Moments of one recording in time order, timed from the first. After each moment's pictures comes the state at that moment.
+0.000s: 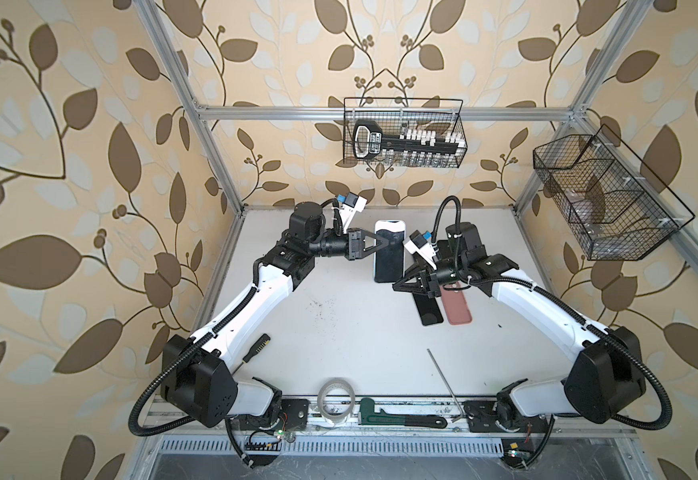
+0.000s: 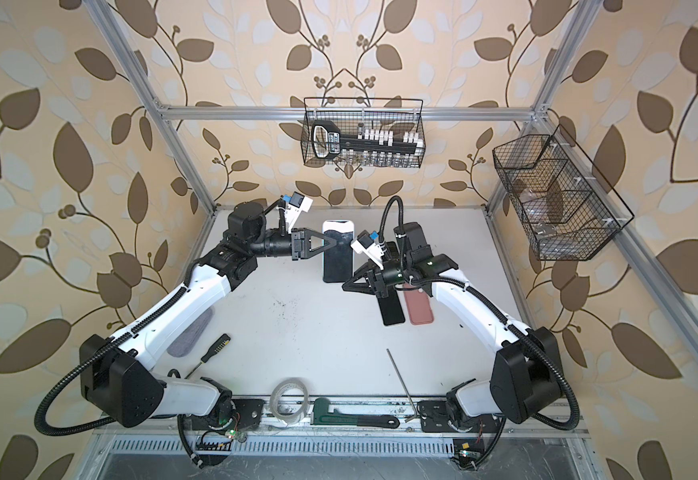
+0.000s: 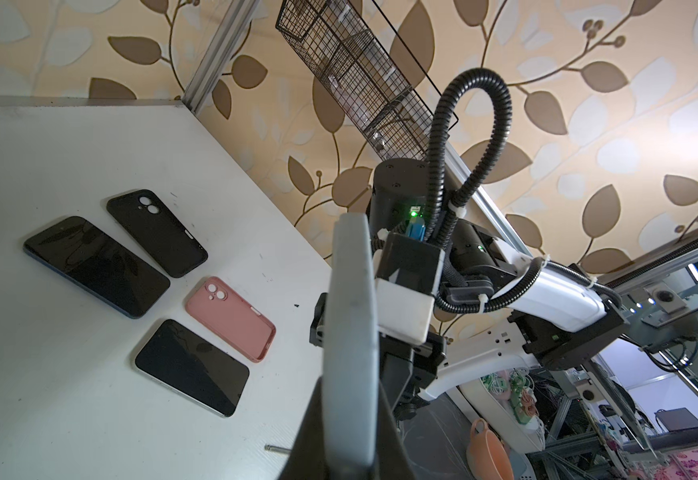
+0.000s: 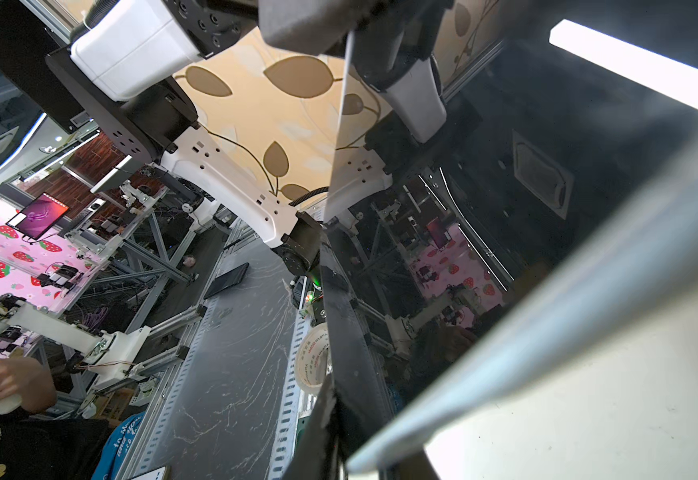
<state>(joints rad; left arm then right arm) -0.41 1.37 1.22 -0.04 0.96 -0.62 0.41 1.42 1.13 -0.41 -1.16 -0.12</state>
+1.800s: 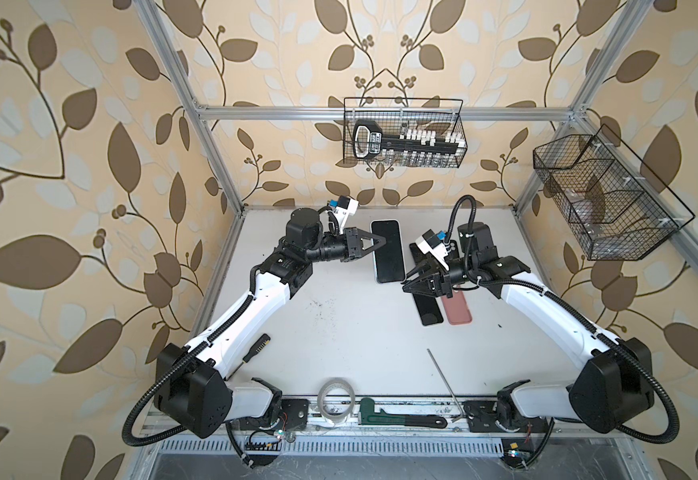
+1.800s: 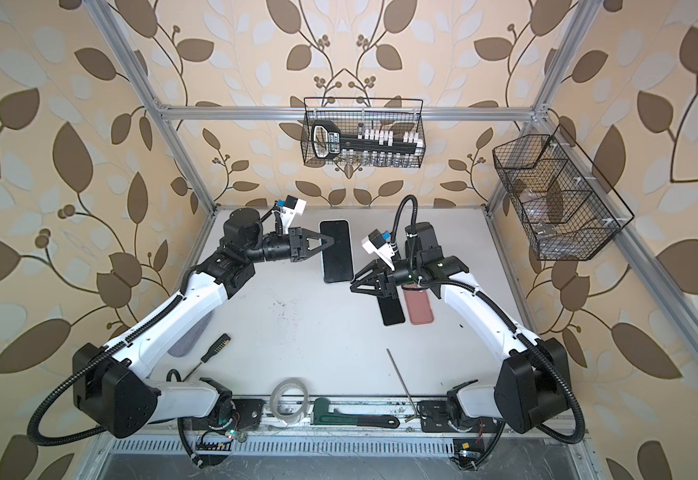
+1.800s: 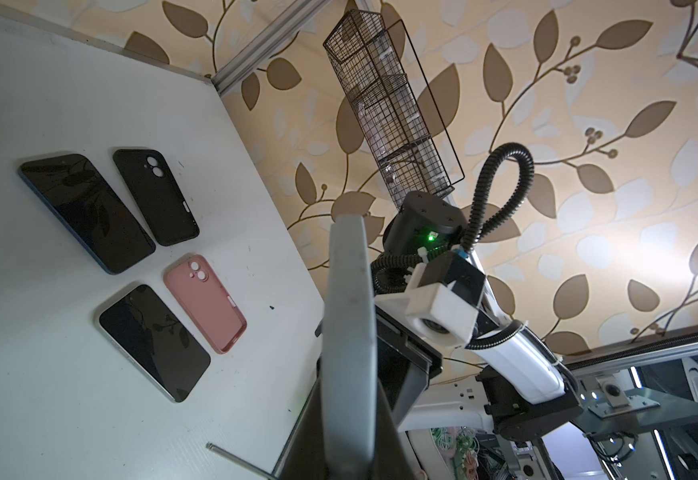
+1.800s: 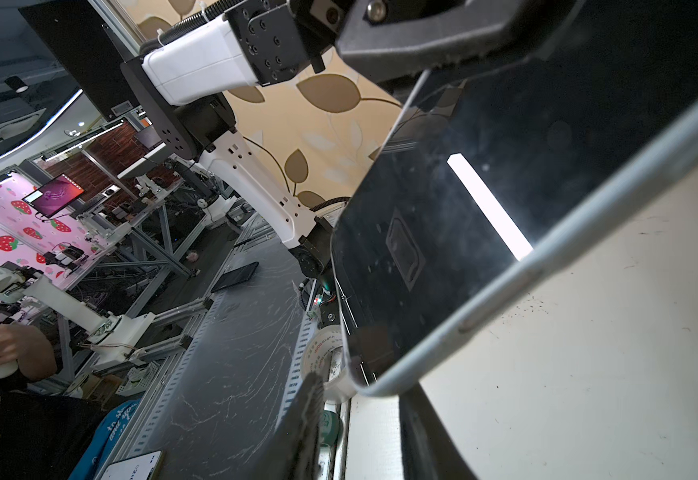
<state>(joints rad) -0.41 1.32 1.15 0.00 0.88 -0.88 0.36 1.37 1.12 -0.46 -1.27 -0.24</state>
